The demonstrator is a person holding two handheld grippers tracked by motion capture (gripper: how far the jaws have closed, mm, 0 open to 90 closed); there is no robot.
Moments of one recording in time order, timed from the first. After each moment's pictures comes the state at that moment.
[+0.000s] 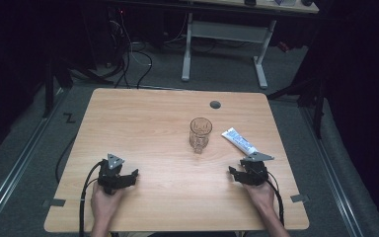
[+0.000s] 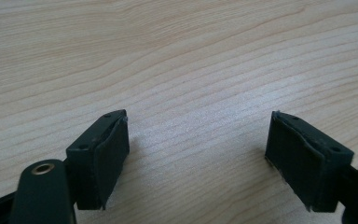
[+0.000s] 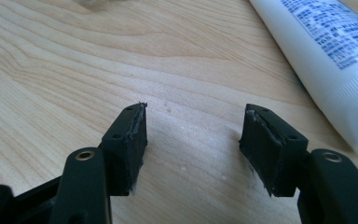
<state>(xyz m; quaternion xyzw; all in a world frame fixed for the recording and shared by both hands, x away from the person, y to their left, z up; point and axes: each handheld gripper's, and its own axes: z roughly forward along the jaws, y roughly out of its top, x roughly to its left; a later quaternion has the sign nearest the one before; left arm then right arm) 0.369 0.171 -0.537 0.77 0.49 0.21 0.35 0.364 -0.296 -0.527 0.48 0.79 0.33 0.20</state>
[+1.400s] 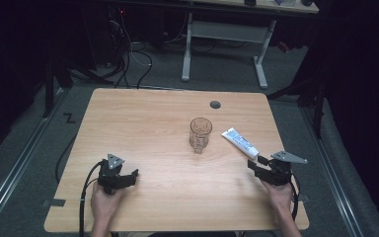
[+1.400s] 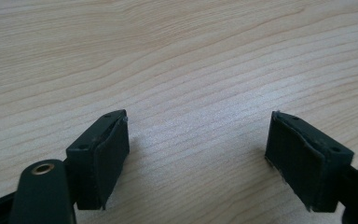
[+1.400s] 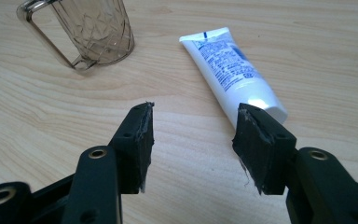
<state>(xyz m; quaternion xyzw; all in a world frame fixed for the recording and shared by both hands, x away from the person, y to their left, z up) 0.370 0.171 -0.537 0.77 0.49 0.21 0.35 0.341 -0.347 -0.492 0.53 0.71 0.41 0.21</state>
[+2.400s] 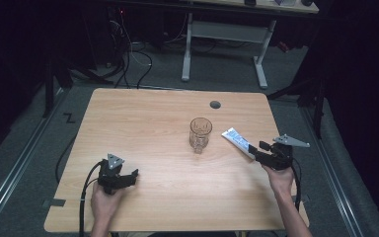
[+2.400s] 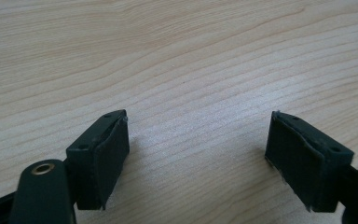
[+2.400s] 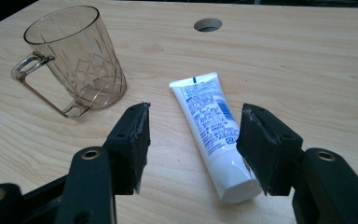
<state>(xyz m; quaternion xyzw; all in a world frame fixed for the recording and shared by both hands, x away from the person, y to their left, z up) 0.370 0.171 -0.537 0.77 0.49 0.21 0.35 0.376 -0.350 -0.463 0.52 0.70 0.43 0.22</state>
